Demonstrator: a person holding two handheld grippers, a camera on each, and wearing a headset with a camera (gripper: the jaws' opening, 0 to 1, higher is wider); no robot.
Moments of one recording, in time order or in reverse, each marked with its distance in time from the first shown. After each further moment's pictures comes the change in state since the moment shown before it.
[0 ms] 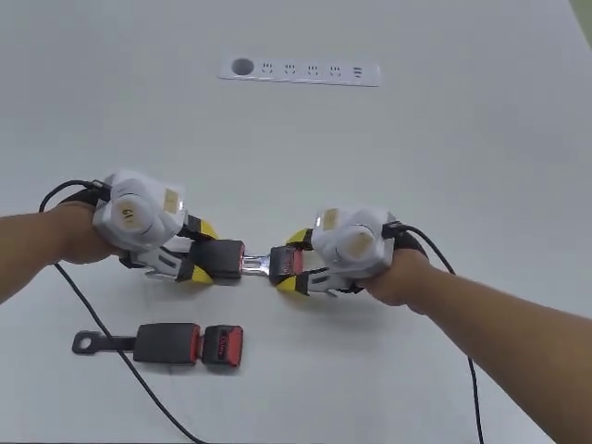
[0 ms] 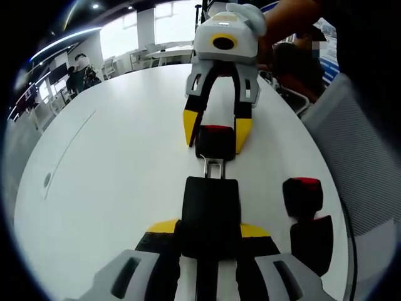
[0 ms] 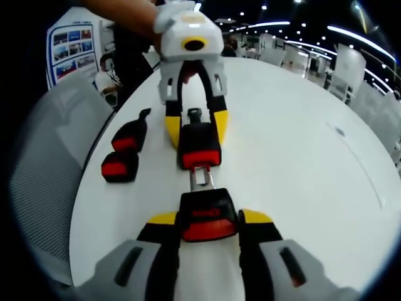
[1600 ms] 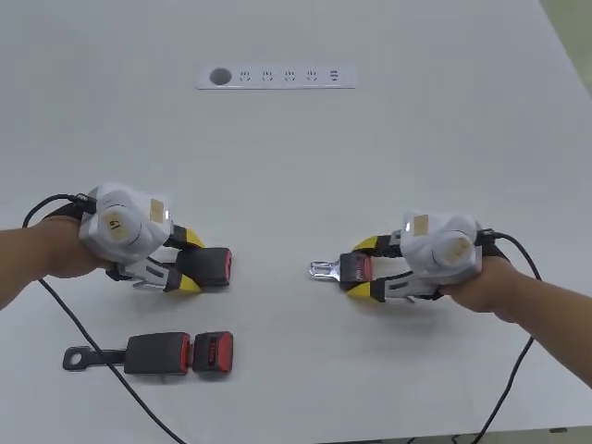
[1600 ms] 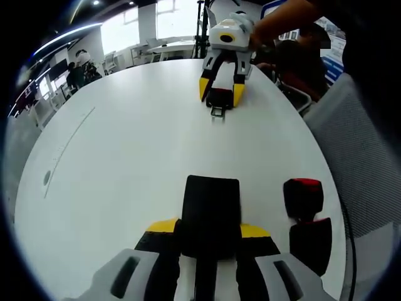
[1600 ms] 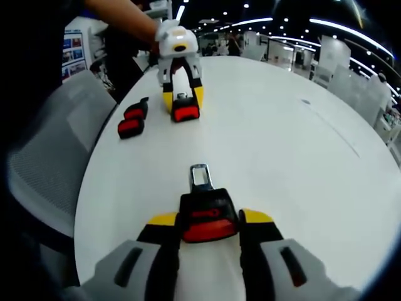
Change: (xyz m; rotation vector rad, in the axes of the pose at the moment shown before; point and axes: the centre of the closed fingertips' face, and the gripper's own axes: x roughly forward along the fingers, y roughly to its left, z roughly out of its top) left arm -0.001 -0.001 0.001 -0.012 0.038 0.004; right arm -0.074 -0.017 -0.080 0.094 0.019 -0.056
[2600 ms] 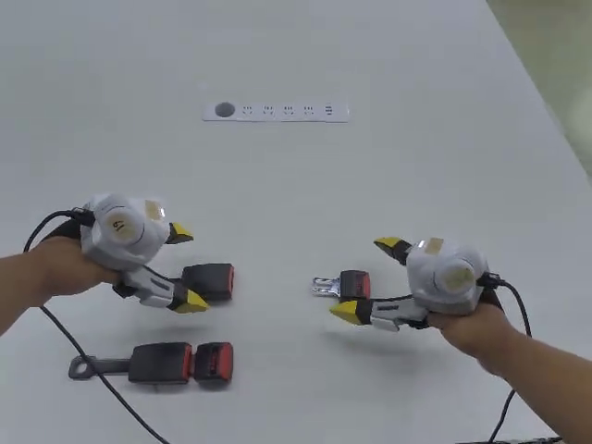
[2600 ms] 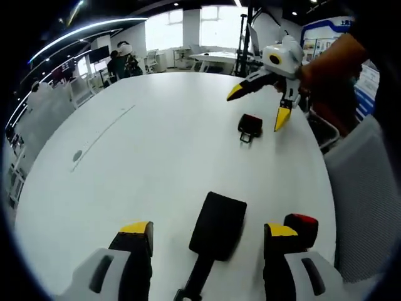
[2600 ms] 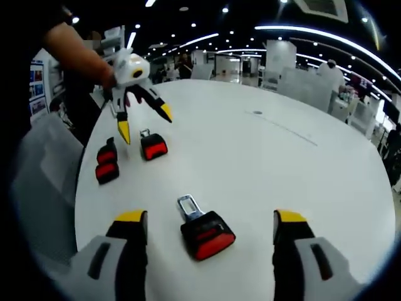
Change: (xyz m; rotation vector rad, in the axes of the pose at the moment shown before) left arm -0.039 0.011 0.023 -0.243 -0.133 0.235; right arm -0.034 -0.004 0.027 0.230 -0.178 -0.307
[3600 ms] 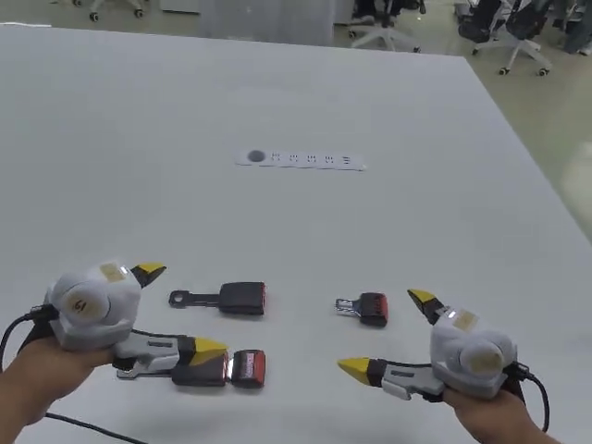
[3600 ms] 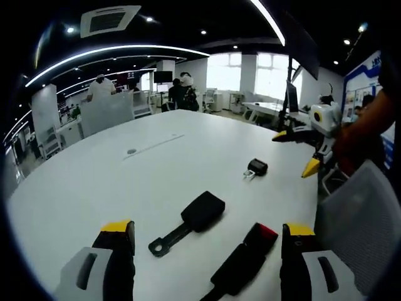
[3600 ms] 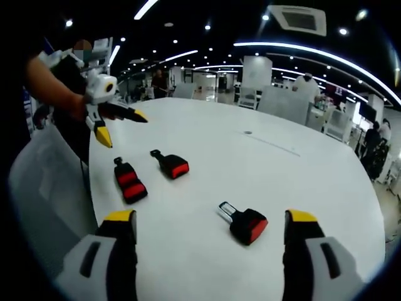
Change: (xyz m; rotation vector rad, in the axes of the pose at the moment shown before) left arm -0.094 -0.044 -0.024 -0.267 -0.302 0.246; right arm -0.047 0.072 0.019 0.042 -0.117 -0.160
